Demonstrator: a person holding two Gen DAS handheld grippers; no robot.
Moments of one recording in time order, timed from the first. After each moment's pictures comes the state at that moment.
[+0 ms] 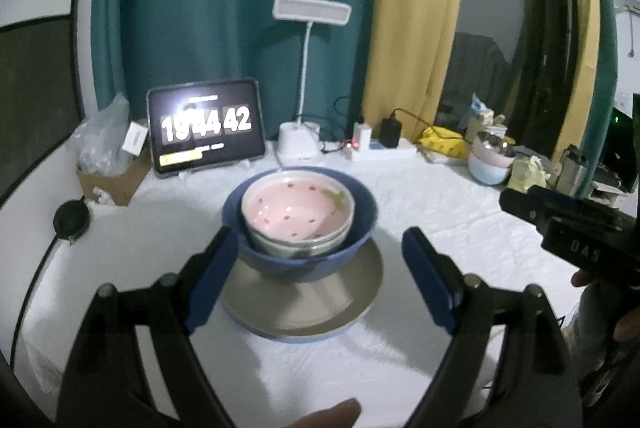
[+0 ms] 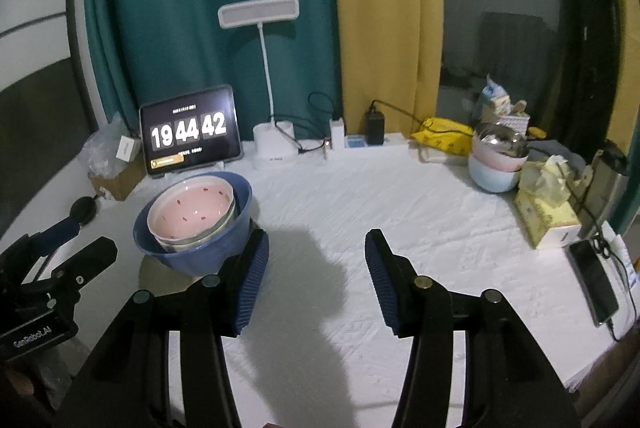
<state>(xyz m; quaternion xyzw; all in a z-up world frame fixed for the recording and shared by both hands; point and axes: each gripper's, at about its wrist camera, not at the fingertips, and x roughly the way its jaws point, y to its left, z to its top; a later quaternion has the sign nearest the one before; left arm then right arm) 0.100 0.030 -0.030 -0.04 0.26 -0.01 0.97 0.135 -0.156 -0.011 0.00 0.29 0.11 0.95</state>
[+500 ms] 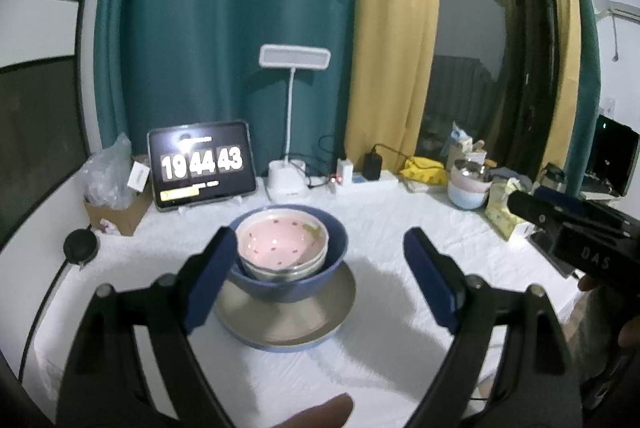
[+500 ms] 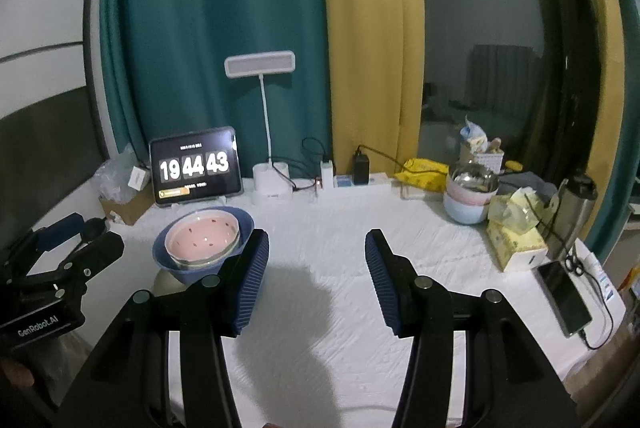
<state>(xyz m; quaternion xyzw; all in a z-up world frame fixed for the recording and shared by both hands) 0.062 0.015 0.014 -0.03 0.20 -0.03 0.98 0.084 -0.175 0.033 -0.01 0.22 0.10 0.97</state>
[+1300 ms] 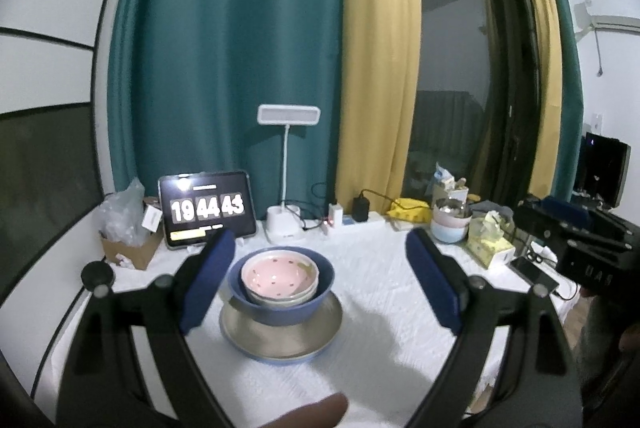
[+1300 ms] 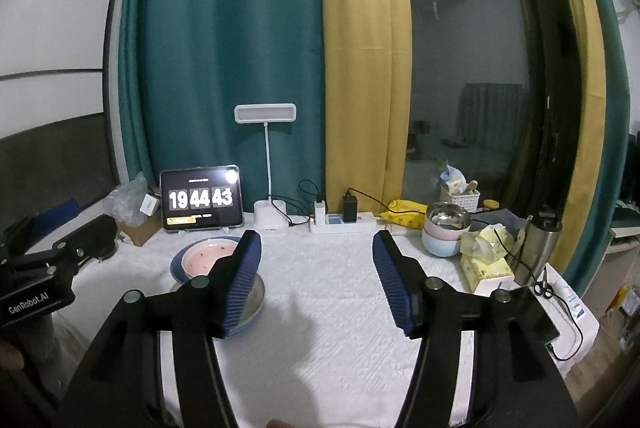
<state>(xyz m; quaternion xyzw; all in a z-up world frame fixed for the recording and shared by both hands) -0.001 0.011 0.061 -0.03 0.13 -0.03 0.99 0.016 -0.181 0.073 -0.02 0.16 0.09 0.98</state>
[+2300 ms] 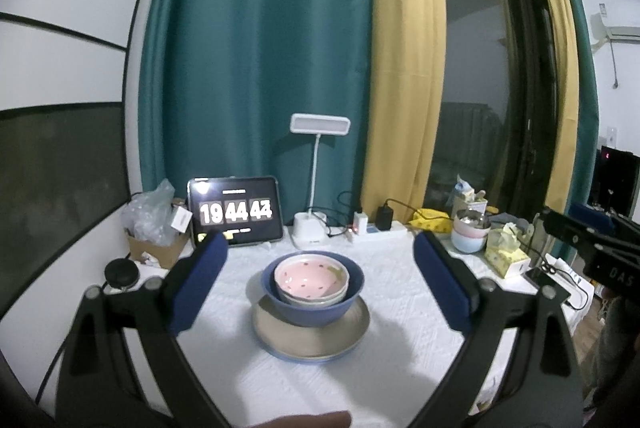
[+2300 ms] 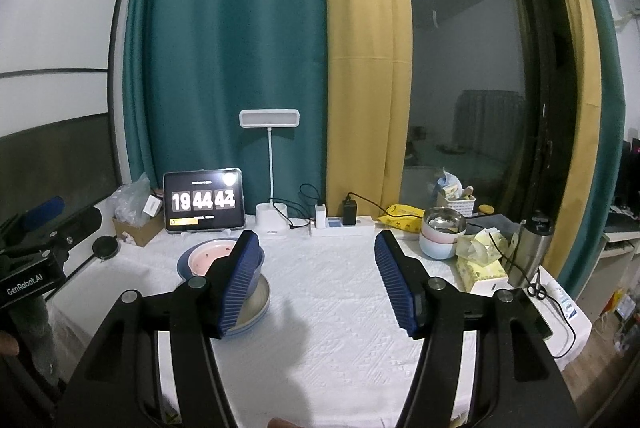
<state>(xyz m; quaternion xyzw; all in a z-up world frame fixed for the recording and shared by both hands) -0.019 0.036 0.061 -0.04 0.11 0.01 0.99 -0.002 -0.173 0.082 -0.03 0.15 0.08 0.98</state>
